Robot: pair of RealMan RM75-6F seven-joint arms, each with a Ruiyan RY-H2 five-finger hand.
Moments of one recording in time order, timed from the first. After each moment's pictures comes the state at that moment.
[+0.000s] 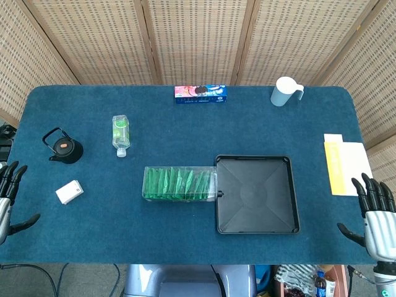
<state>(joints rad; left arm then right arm) -0.06 -0.98 -0.05 -1.87 1.54 1.56 0.20 0.00 -1.08 0.09 -1.75 -1.57 1.62 -0.13</state>
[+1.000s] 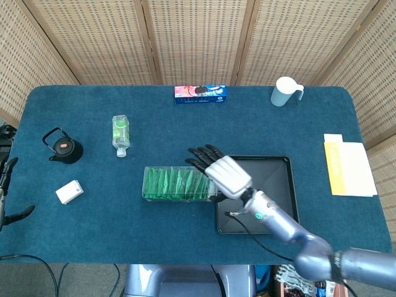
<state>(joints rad) -0.09 -1.00 -0.10 -1.82 1.41 1.51 0.17 0.83 -1.29 0.33 -1.87 -1.15 0.79 -0.35</state>
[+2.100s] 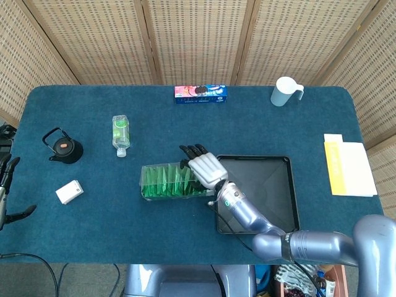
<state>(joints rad) -0.11 -0.99 -0.10 -1.82 1.38 1.47 0.16 1.06 -1.53 0.28 -1.64 -0.77 0.86 -0.51</state>
